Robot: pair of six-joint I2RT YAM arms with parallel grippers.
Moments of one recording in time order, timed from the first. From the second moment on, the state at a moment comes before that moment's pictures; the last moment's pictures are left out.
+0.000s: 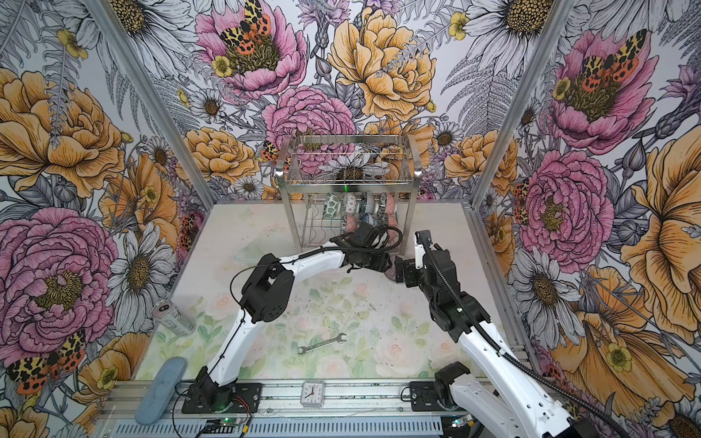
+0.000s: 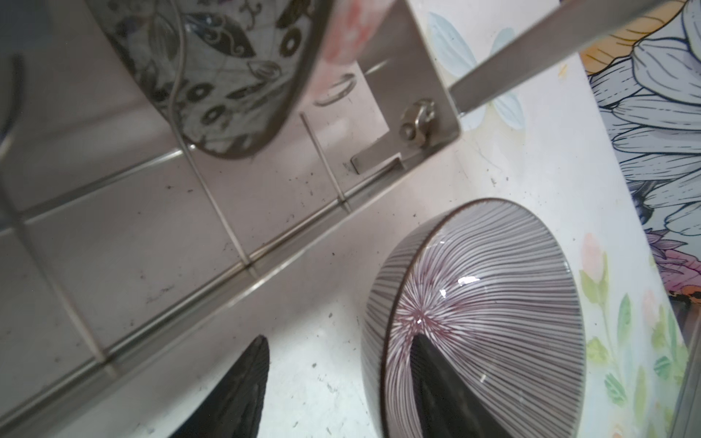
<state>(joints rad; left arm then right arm) -0.80 2.40 1.97 -0.45 0.22 -0.42 0.38 0.84 0.75 -0.37 0.19 0.06</state>
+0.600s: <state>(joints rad) -0.80 2.45 2.03 -0.48 0.27 -0.42 0.35 0.83 0.75 -0.36 0.16 0.06</state>
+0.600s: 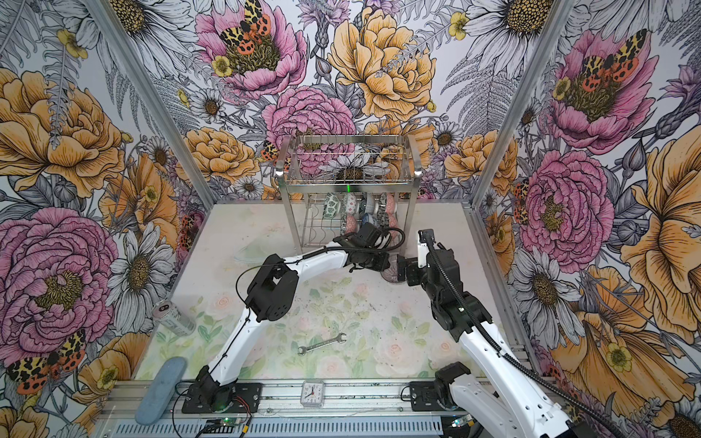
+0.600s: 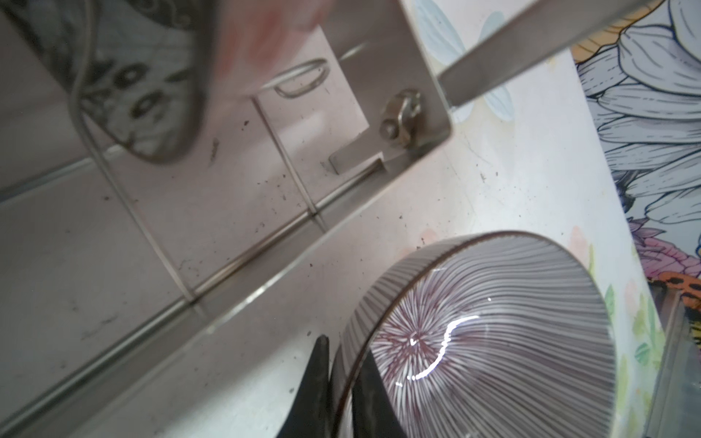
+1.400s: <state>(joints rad) -0.84 2.15 1.83 -0.51 0.08 -0.38 0.34 0.77 0.77 -0.37 0.04 0.09</state>
